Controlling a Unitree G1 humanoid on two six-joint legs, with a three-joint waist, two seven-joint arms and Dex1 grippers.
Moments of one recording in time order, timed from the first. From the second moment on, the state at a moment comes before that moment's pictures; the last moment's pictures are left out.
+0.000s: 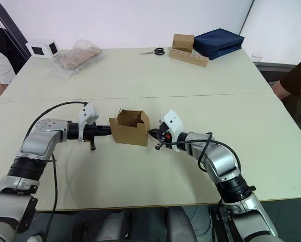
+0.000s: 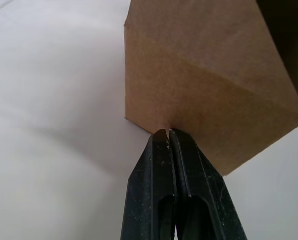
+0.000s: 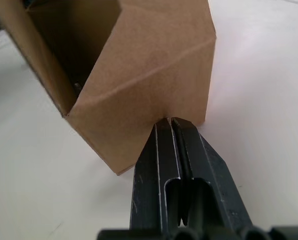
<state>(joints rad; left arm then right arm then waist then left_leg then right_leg) -0.55 0.66 -0.10 0.25 -0.24 0.39 -1.22 -0.43 -0.46 0.24 -0.21 0.41 0.72 0.60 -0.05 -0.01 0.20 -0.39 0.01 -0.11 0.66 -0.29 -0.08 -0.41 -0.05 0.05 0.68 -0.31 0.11</state>
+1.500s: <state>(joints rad) -0.42 0.79 -0.03 -0.02 -0.37 0.57 -1.27 -0.33 -0.63 0.04 -0.41 0.46 0.86 0.70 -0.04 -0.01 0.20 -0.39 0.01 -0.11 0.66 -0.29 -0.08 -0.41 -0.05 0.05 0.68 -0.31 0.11</state>
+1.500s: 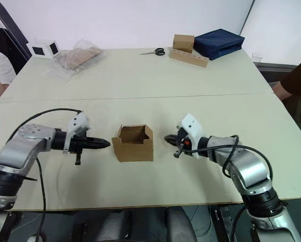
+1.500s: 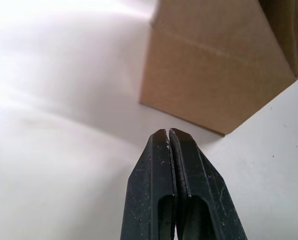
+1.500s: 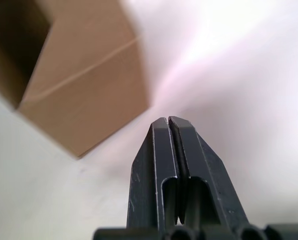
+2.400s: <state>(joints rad) -0.47 0.67 -0.09 -0.11 -0.48 0.65 -1.14 -0.43 -0.56 0.15 -0.27 0.51 0.75 0.85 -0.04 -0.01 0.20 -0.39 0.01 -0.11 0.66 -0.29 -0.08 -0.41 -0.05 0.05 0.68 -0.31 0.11</state>
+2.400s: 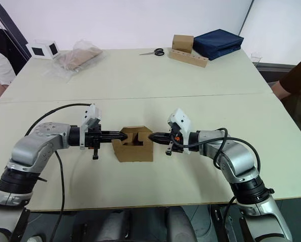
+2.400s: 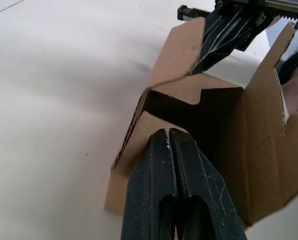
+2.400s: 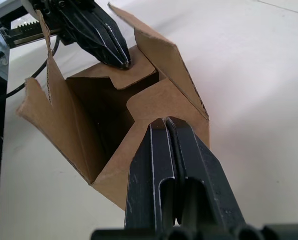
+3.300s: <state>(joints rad) -0.48 0.69 -0.01 -0.13 -0.56 0.73 -1.08 -0.45 -0.57 0.14 -0.29 0.50 0.78 0.84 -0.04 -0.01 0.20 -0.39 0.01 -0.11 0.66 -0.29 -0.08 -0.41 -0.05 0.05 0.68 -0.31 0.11</state>
